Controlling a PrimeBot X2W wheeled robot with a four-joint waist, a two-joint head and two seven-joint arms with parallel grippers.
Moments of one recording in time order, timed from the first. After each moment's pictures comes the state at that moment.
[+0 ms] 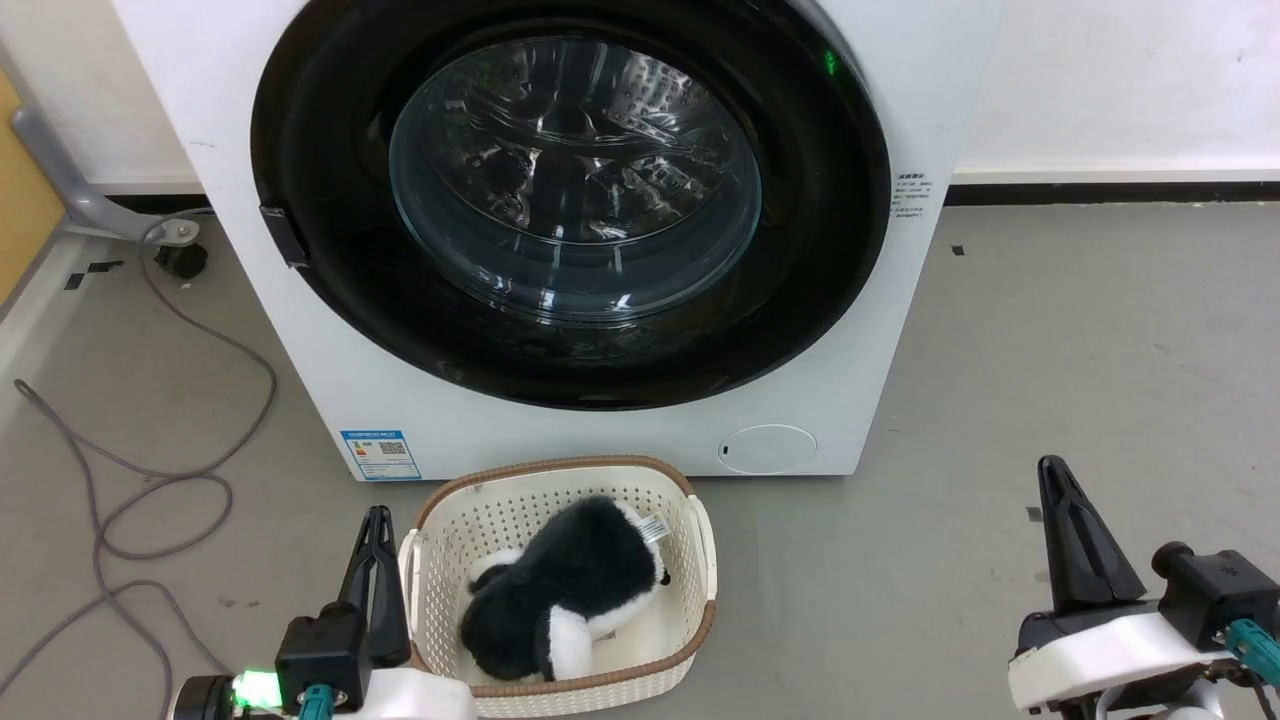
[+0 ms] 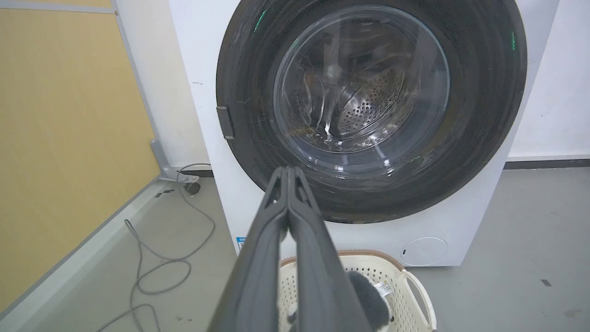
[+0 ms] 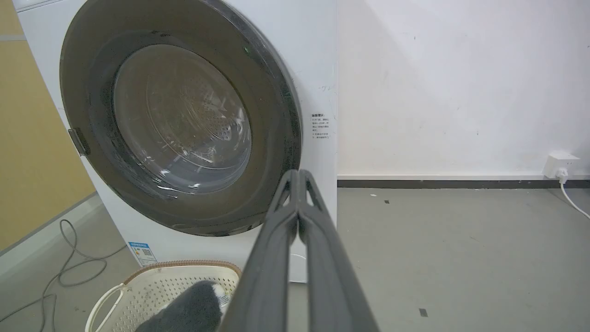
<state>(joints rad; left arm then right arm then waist) 0.04 0.08 -0.11 0.05 -0.03 0.20 -0.23 -0.05 -0.06 -0.06 0.13 0.12 0.13 -0.23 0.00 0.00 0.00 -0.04</state>
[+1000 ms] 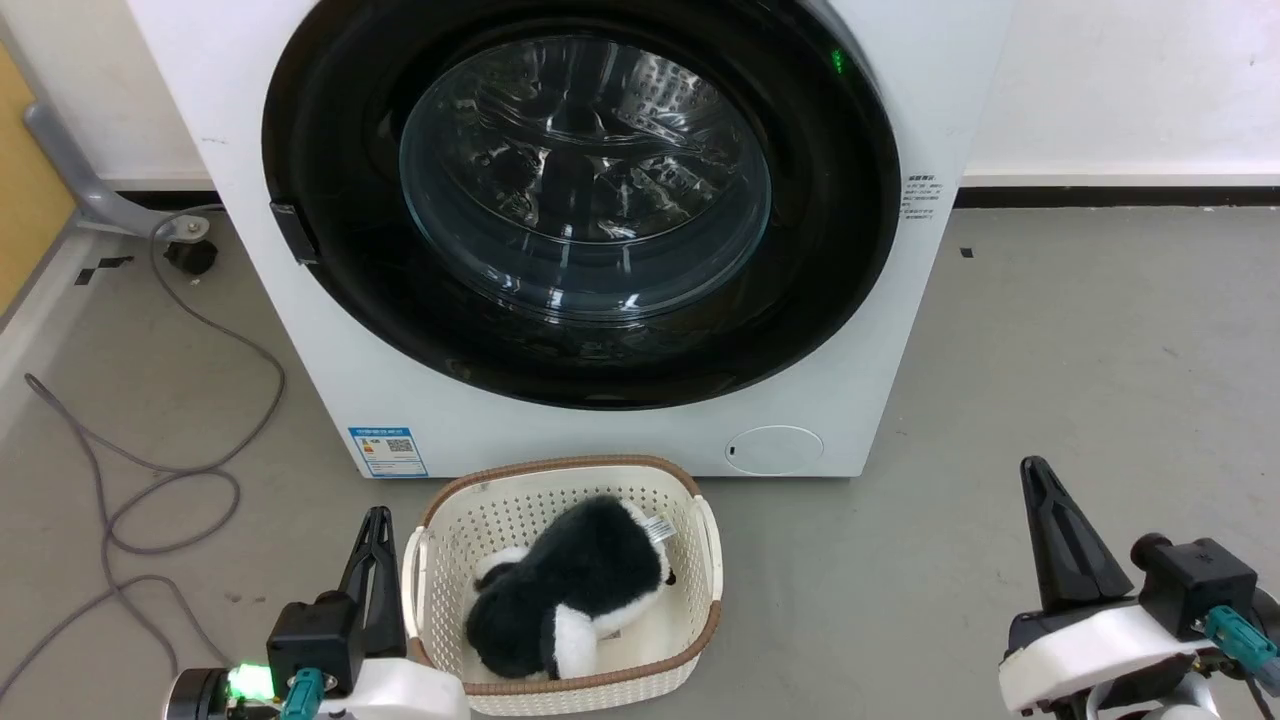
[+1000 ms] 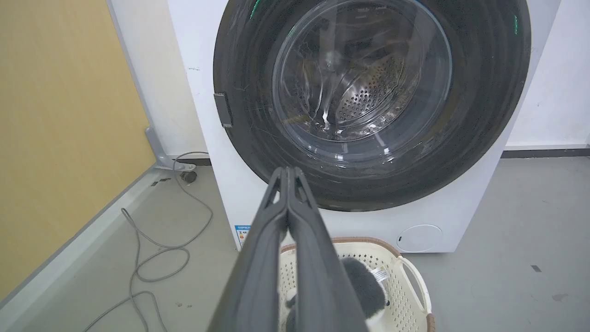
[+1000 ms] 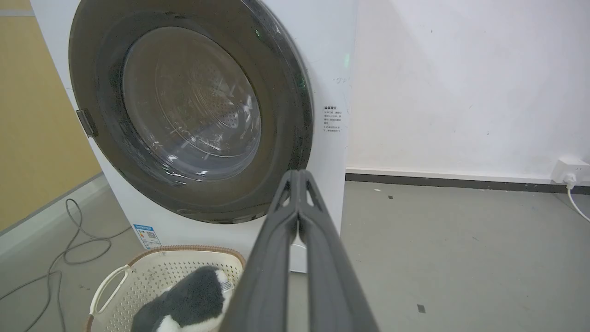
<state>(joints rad) 0.04 0.07 -0.08 0.03 -0.03 0.15 -0.16 -0.05 -0.06 -0.05 0.10 0.09 0.13 -0.17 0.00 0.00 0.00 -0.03</state>
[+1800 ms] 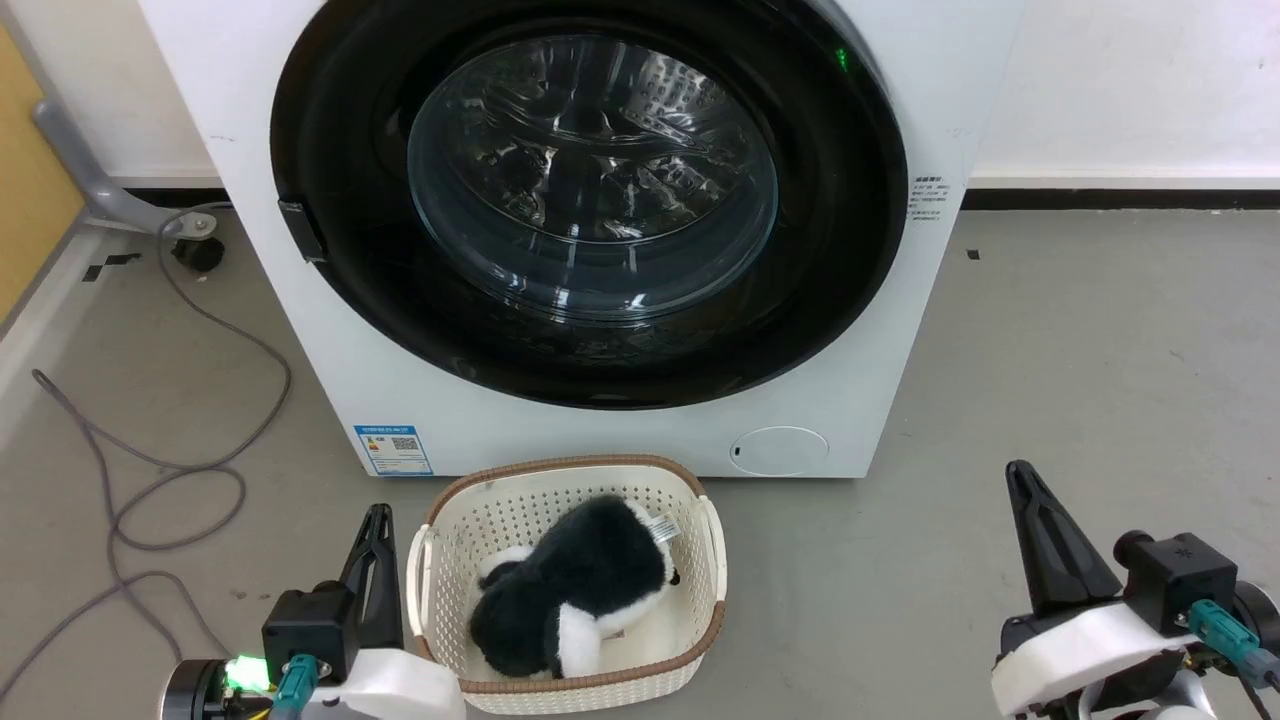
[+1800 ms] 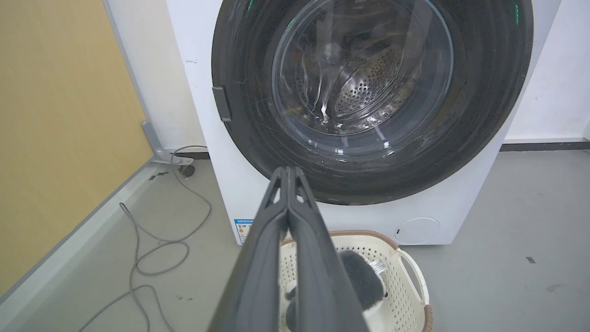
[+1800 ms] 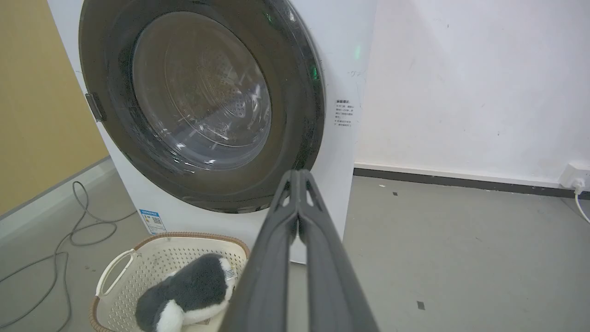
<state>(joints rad) 0.03 0.06 -0.05 0.02 -0.02 0.10 -0.11 -0.04 -0.06 -0.03 0.07 0.06 0.13 -0.11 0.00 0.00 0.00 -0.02</state>
